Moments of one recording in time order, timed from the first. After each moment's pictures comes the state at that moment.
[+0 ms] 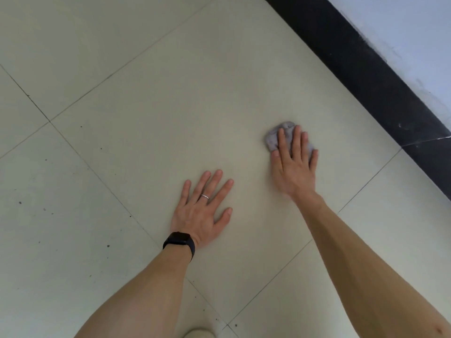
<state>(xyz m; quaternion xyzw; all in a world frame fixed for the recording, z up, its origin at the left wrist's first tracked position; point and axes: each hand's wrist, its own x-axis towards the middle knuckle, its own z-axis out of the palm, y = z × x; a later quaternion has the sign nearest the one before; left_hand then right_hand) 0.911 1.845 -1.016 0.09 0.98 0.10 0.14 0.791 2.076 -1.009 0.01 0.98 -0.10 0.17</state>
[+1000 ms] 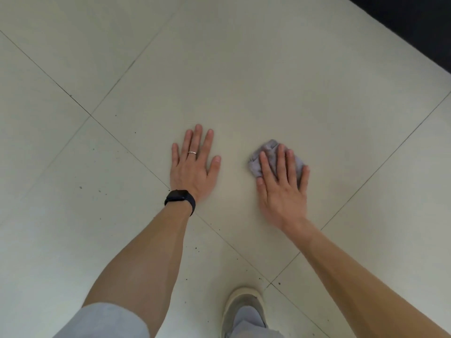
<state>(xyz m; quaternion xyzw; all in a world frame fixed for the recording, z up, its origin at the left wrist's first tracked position) 0.887 1.767 -1.010 -0.02 0.98 0.10 0.14 0.939 1.994 -1.016 -0.01 0.99 -0.11 0.11</state>
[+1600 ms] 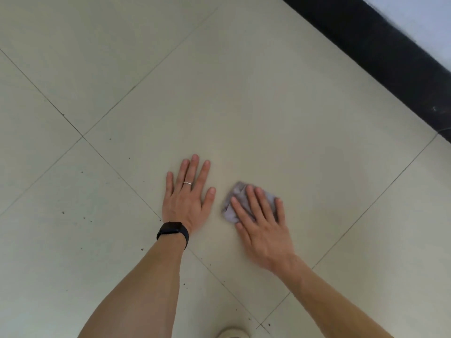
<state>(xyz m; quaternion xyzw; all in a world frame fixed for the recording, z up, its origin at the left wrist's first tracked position) 0.886 1.766 -1.013 -0.01 0.98 0.10 0.14 0.940 1.986 -1.006 -0.18 0.97 -0.08 0.12</state>
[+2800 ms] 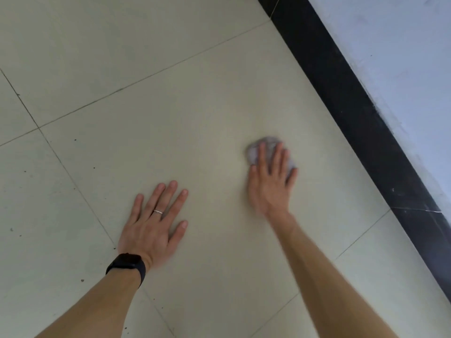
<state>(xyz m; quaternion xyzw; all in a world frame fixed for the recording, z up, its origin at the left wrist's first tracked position) 0.887 1.766 -1.018 -0.01 0.99 0.08 0.13 0.733 2.005 -1.007 -0.01 0.99 -0.09 0.13</state>
